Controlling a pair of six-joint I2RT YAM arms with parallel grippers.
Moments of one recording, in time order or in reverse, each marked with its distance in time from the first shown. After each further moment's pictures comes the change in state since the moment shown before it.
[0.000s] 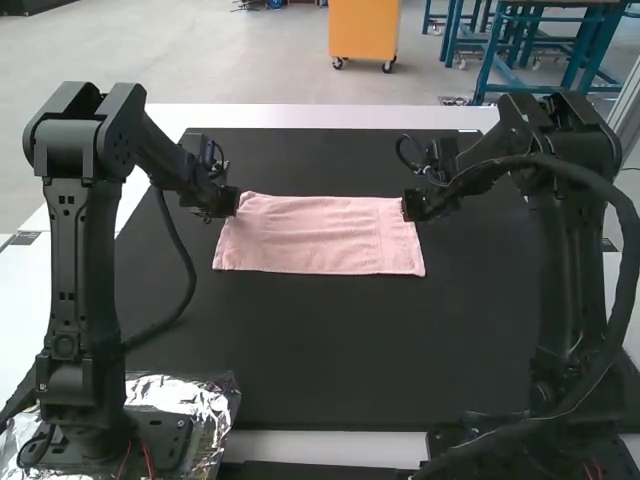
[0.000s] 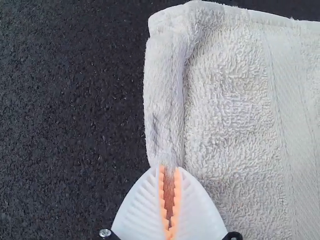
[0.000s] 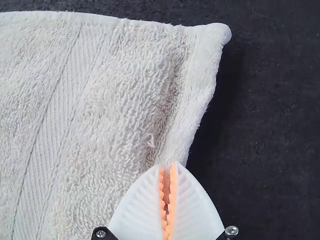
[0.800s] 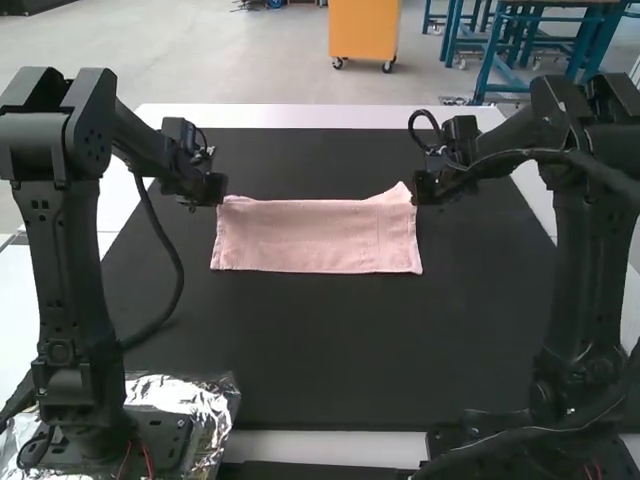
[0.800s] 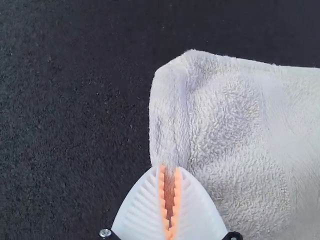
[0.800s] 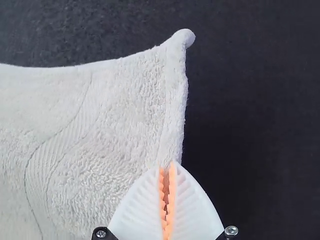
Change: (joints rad) left arm 0.049 -0.155 -0.070 -0.071 0.065 0.025; right arm -0.037 -0.180 -0.080 -0.060 -0.103 0.001
